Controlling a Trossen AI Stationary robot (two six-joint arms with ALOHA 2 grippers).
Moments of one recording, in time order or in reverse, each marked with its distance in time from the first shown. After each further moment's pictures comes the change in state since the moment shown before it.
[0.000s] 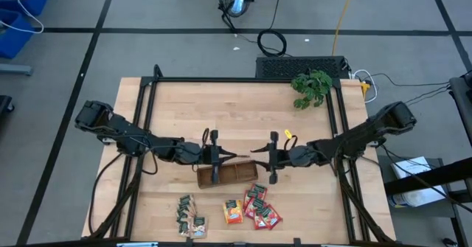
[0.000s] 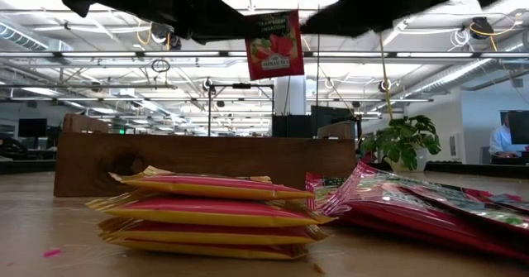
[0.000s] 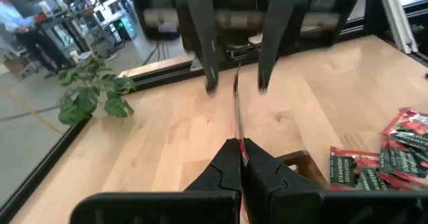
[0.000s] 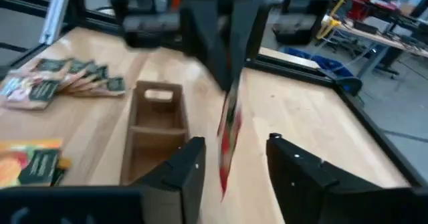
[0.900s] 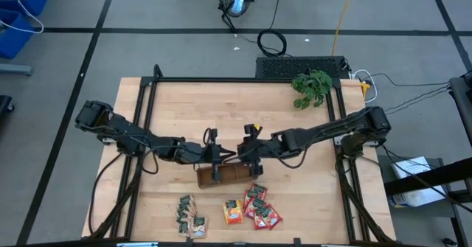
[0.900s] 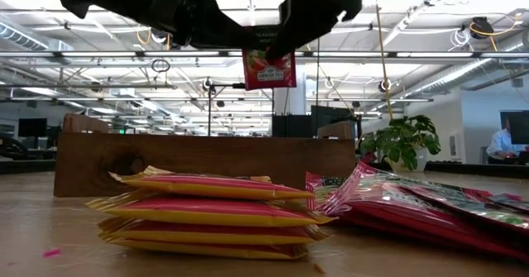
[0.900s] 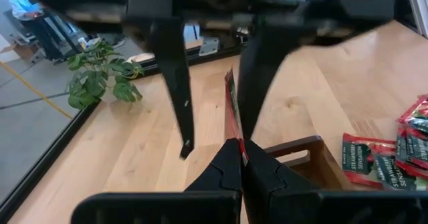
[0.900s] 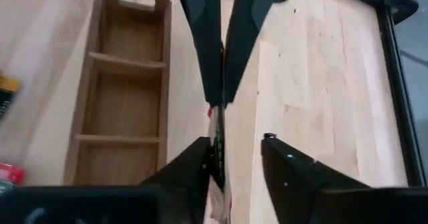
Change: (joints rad) left arm 0.002 0.000 0.000 -0.044 -0.032 -0.013; right arm -0.121 0.297 0.624 -0.846 -0.119 -0.037
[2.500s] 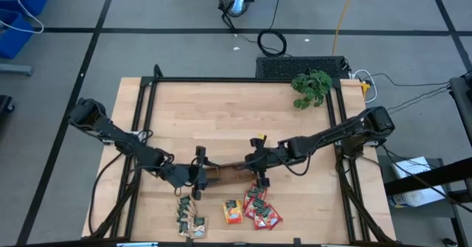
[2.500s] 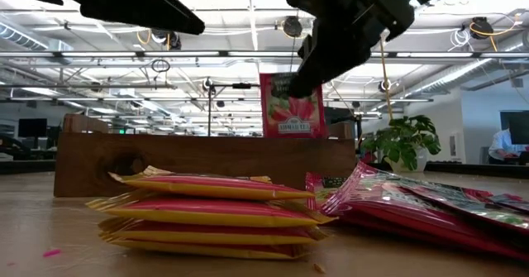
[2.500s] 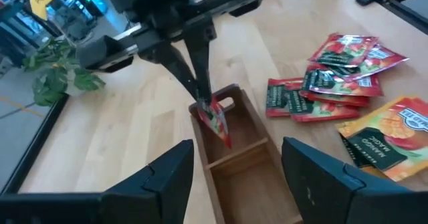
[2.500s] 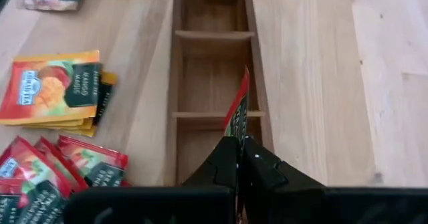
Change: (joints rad) left arm -0.254 -0.107 0.008 -0.324 -0.143 -0.033; right arm 0.027 -0.024 -0.273 0.274 -0.208 0.227
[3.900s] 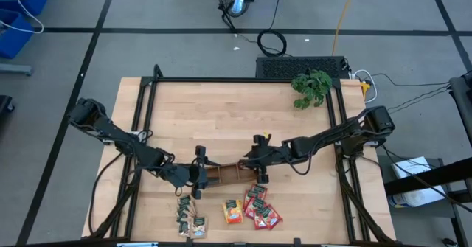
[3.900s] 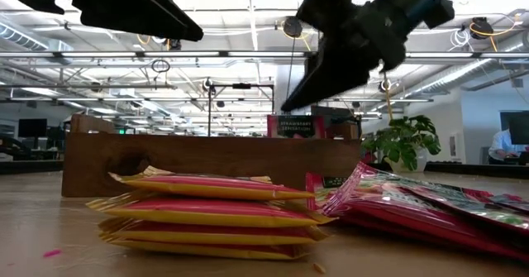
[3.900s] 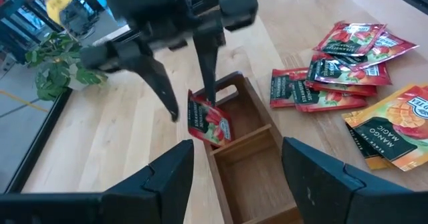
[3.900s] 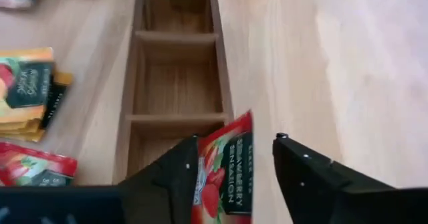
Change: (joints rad) left arm 0.001 0.000 -0.002 -0.028 -0.006 0.000; right arm -0.013 -0.023 -0.143 0.228 0.083 -0.055
